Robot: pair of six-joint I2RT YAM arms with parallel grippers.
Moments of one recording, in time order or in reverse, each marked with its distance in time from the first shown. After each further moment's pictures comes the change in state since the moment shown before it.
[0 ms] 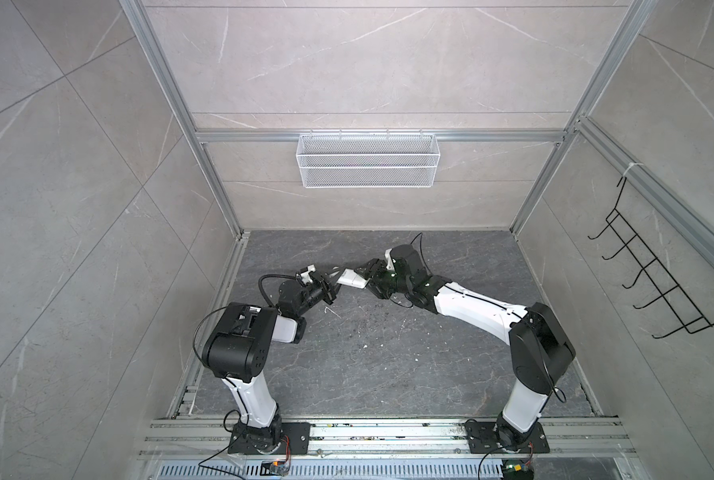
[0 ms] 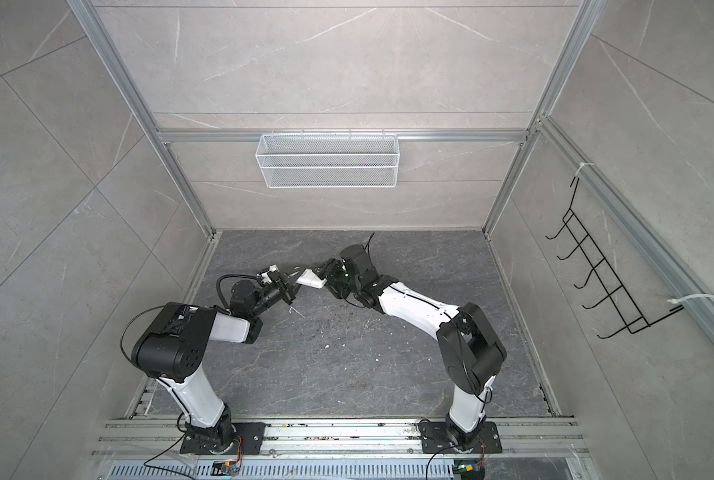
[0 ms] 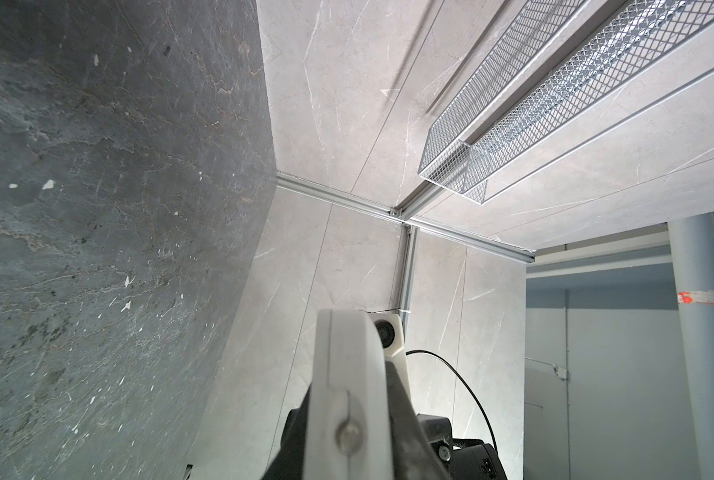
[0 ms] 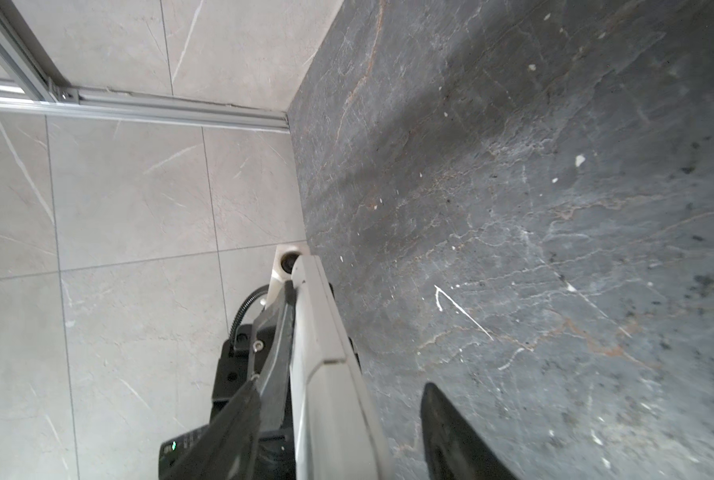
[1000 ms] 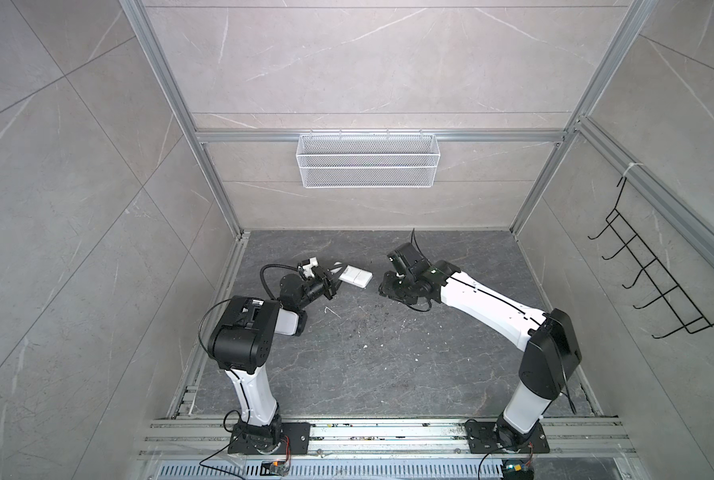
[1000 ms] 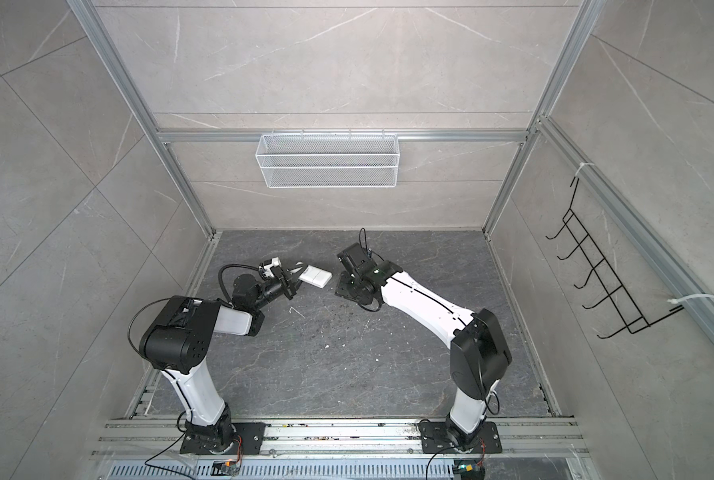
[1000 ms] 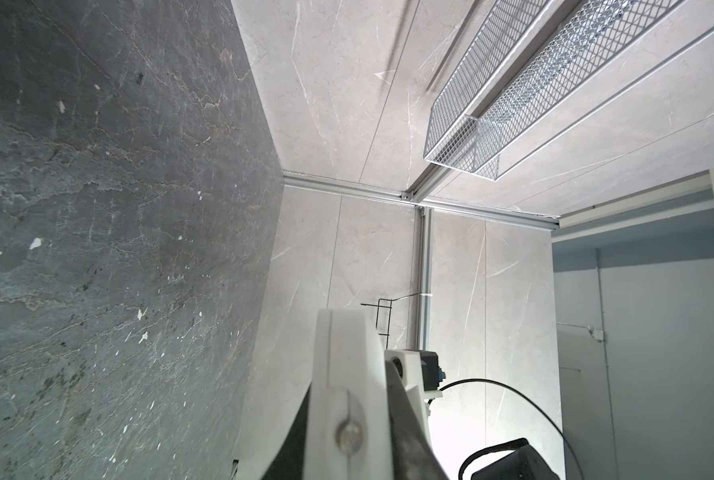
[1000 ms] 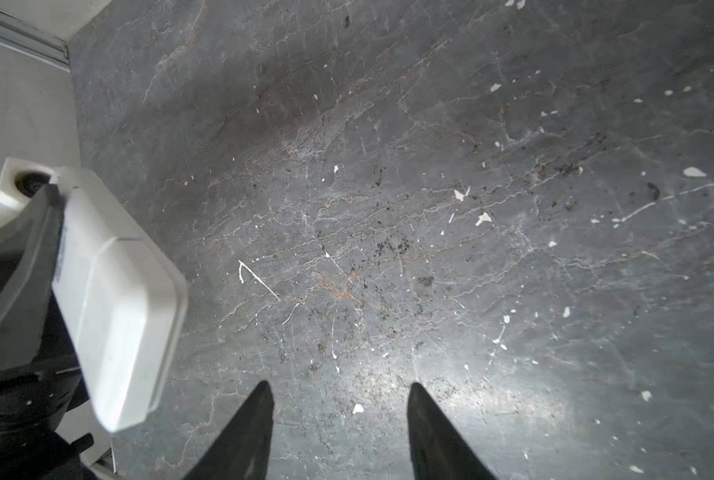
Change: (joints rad) left arm 0.014 0.069 0.085 -0.013 0.078 0.138; right arm 0.036 0.009 0.240 -0.706 0.287 -0.383
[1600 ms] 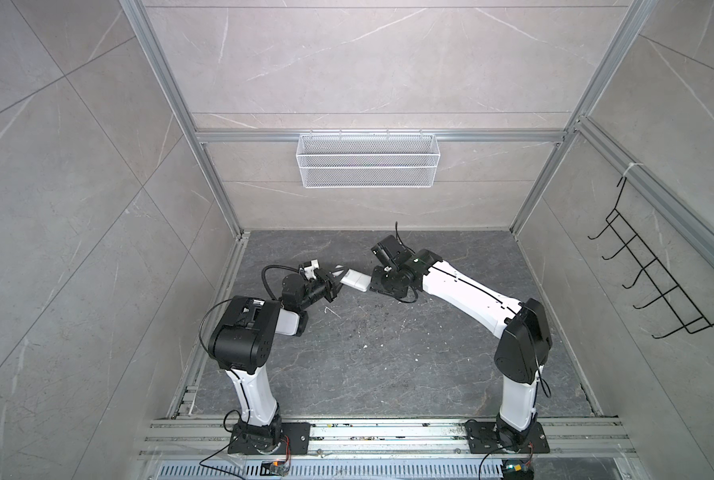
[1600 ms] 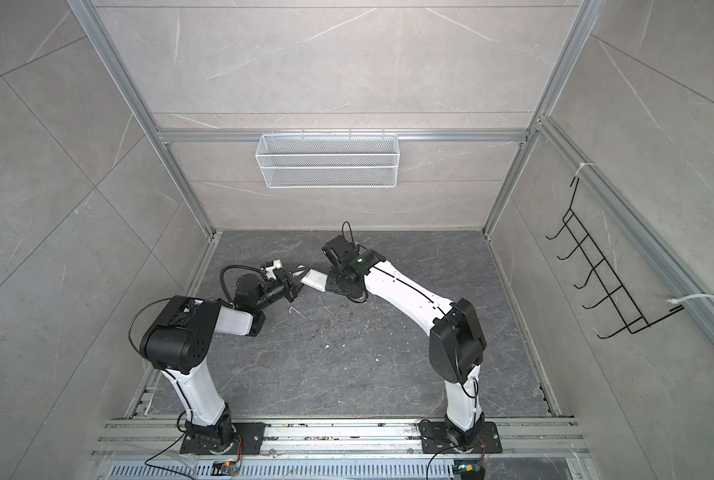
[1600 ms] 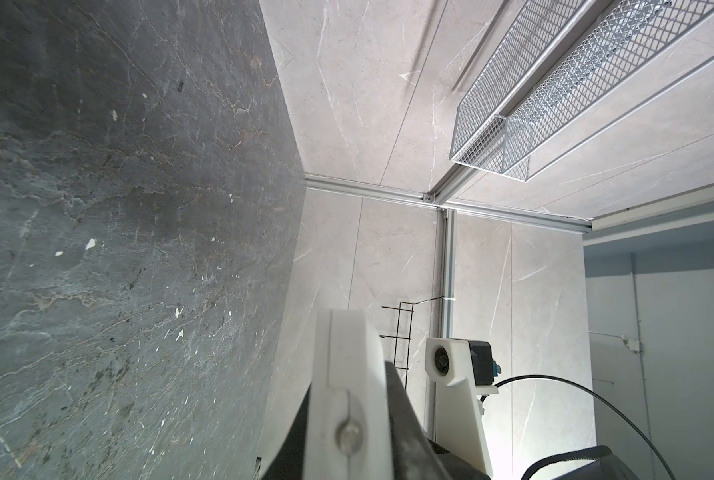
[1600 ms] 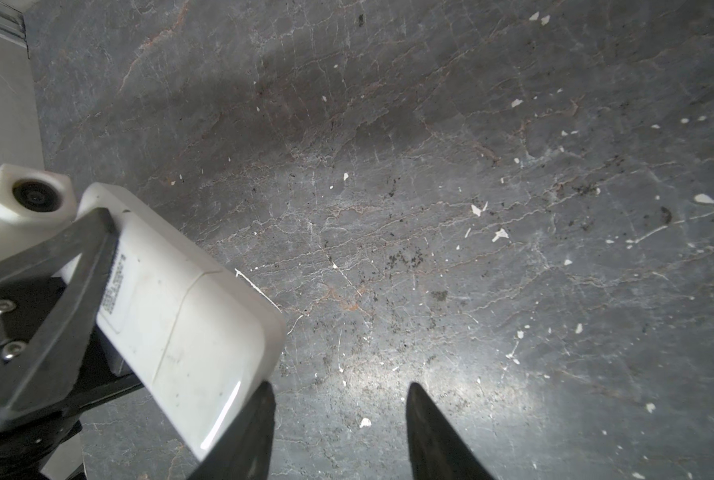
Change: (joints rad) left arm -0.019 0.000 0.000 -0.068 -0.013 0.061; right arm 0.023 0.143 0.210 -0.130 0.029 -0.011
